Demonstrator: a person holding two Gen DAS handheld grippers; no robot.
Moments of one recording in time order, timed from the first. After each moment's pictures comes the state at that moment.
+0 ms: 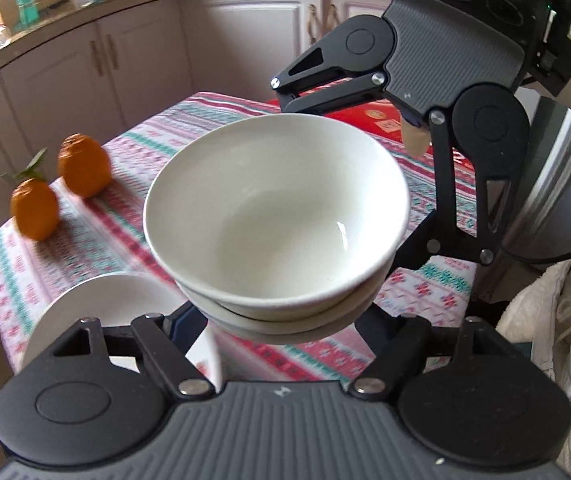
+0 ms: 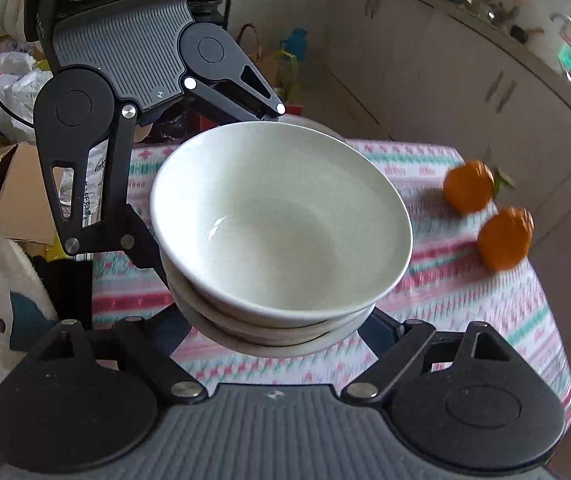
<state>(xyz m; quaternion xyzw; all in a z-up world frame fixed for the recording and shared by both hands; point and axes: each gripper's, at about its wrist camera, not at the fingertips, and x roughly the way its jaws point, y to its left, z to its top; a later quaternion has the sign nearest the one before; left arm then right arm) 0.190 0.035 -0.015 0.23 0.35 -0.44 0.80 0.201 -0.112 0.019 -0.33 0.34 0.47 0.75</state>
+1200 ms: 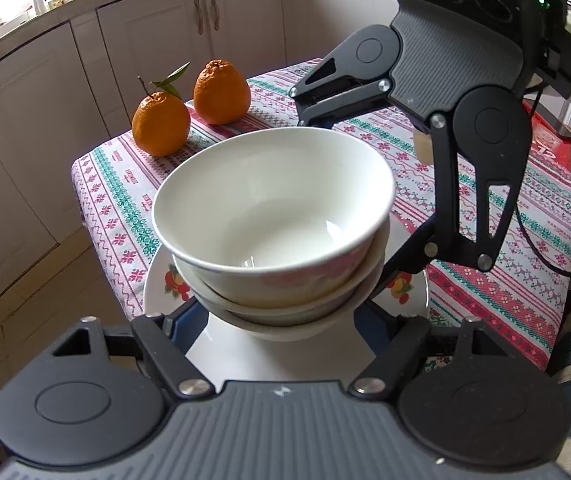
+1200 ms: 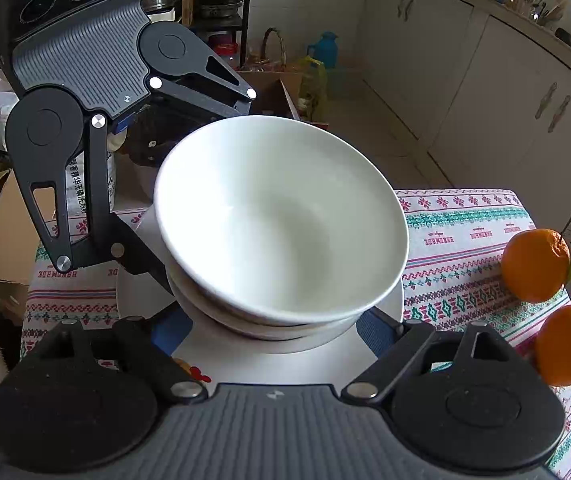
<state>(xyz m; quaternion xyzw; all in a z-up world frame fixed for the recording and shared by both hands) 0.241 0.131 -0.039 0.20 0.37 -0.34 0.84 0.296 -0.011 -0.025 -0.31 0.35 0.51 0.72</state>
